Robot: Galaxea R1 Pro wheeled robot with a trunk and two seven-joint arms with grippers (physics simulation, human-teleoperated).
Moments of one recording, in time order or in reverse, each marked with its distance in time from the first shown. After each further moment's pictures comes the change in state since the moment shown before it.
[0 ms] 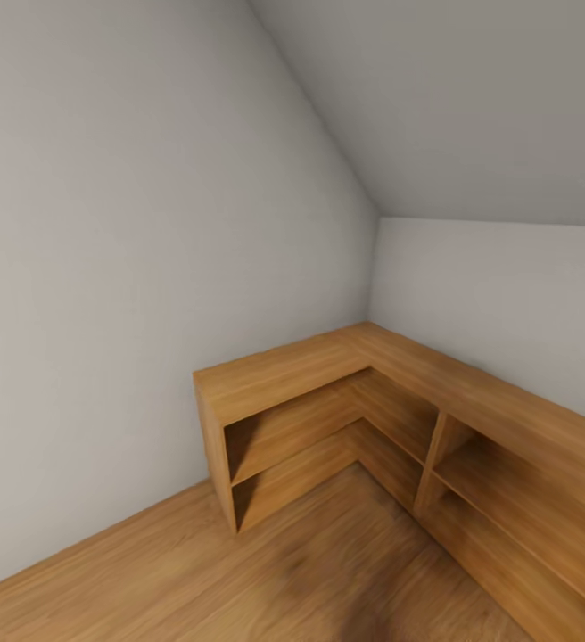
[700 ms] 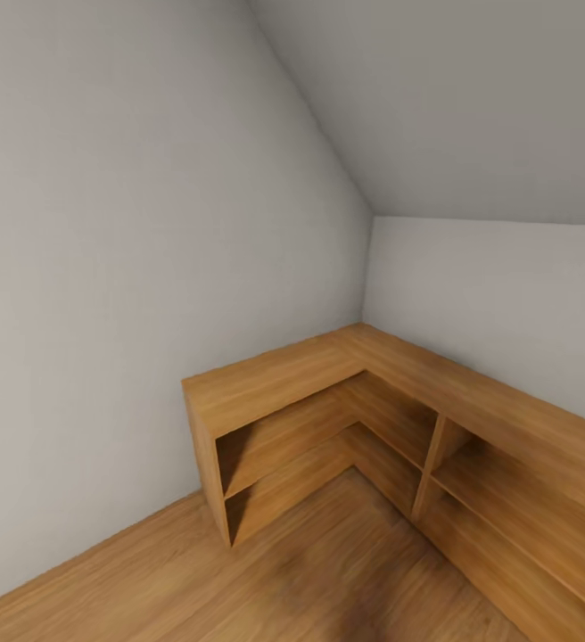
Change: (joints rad) left arm 0.000 0.001 0.001 0.074 0.001 -0.108 0.000; right arm 0.000 -0.001 -0.003 0.000 0.000 0.010 -0.001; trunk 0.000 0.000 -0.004
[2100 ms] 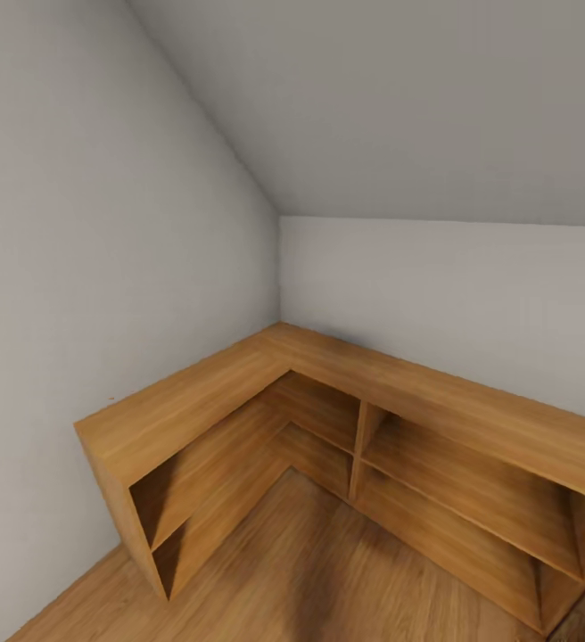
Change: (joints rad) left arm 0.000 0.000 -0.003 0.001 -0.003 -0.008 0.000; right arm 0.000 -0.002 0.001 0.000 0.001 -0.002 0.000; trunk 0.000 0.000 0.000
